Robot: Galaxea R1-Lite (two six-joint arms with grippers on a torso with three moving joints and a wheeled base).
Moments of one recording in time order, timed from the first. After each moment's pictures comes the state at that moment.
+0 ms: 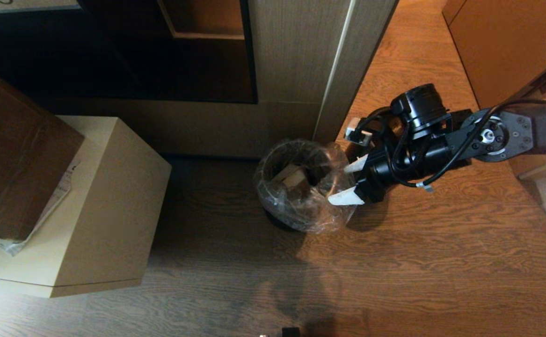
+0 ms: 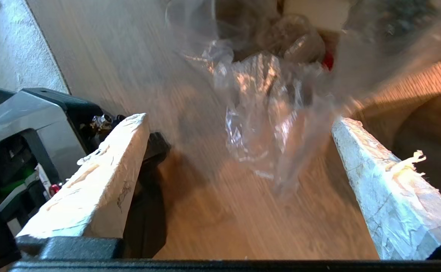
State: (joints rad) left arm 0.00 0.00 0.00 -0.03 0.00 0.00; right arm 0.38 1.93 -1.51 0.28 0.40 -0.55
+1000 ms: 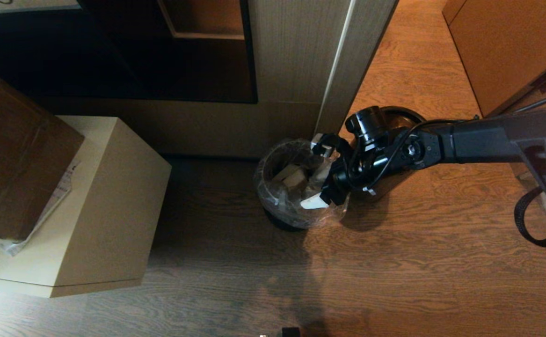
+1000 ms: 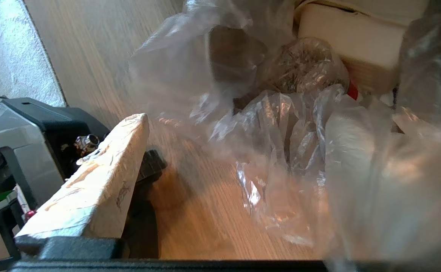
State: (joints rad) left arm 0.00 0.00 0.00 -0.03 0.00 0.00; right arm 0.43 2.19 -1.74 0.29 0.40 -0.55
